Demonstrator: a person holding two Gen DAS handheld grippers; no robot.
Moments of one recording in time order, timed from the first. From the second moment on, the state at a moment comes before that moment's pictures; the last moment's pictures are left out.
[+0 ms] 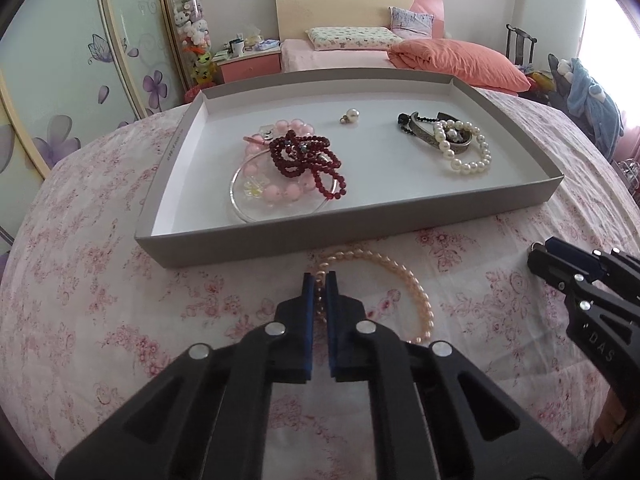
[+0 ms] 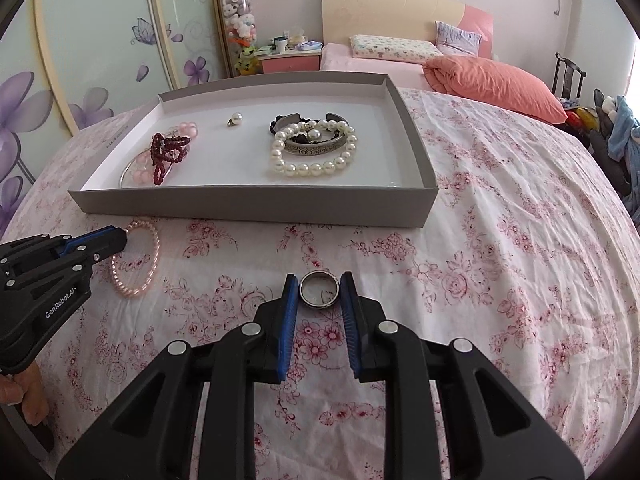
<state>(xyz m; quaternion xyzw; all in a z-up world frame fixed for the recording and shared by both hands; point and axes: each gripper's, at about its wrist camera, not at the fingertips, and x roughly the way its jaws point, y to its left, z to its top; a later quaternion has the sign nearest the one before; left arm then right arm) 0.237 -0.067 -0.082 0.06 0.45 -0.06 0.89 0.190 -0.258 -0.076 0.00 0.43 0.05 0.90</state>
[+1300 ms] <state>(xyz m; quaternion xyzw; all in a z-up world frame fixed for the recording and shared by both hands) 0.203 -0.007 -0.049 0.00 0.39 -0.06 0.92 0.177 -0.259 -0.056 0.02 0.38 0.06 0.92</state>
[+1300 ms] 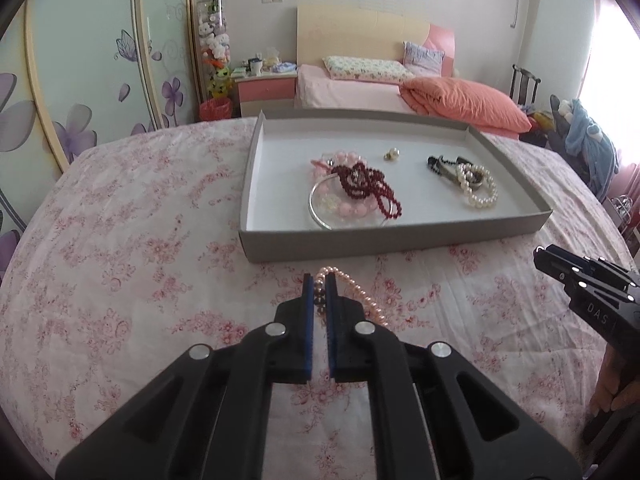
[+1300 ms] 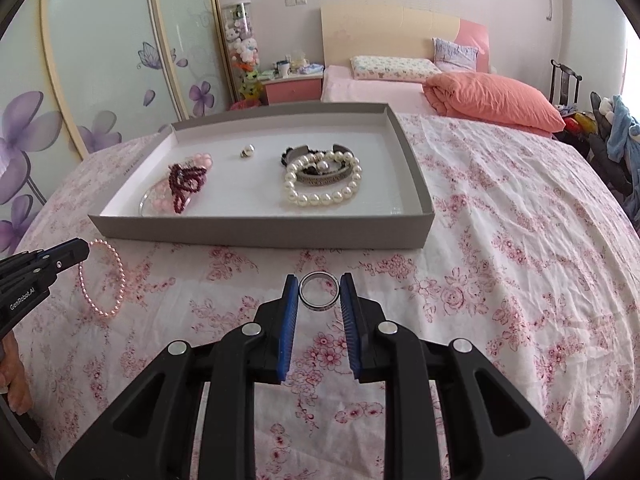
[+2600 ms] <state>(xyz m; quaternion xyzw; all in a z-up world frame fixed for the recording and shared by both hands) 0.163 -0.037 0.028 0.04 0.21 -0.04 0.98 0.125 -0.224 0.037 -0.02 0.13 0.06 0.99</state>
